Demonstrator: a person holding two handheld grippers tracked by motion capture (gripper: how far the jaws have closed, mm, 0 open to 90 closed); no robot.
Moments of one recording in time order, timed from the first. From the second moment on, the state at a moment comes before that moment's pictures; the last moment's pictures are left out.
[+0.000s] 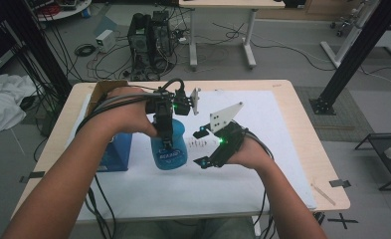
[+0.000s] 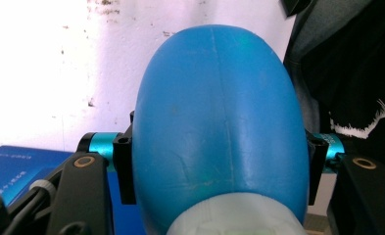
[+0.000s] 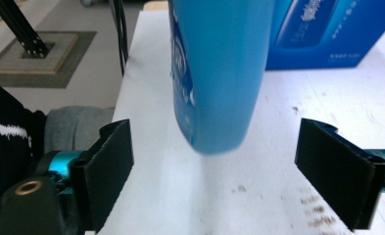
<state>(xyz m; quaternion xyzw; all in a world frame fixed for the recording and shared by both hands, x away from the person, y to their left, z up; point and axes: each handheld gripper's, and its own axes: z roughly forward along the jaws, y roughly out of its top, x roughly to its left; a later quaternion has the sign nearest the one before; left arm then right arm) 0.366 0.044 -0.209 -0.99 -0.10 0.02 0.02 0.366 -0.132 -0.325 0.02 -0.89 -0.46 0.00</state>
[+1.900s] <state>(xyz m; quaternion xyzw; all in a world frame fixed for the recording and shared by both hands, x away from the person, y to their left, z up) 0.422 0.231 -0.116 -0.90 -0.43 0.00 0.00 0.368 -0.160 -0.313 -0.03 -0.93 -0.37 -0.01</state>
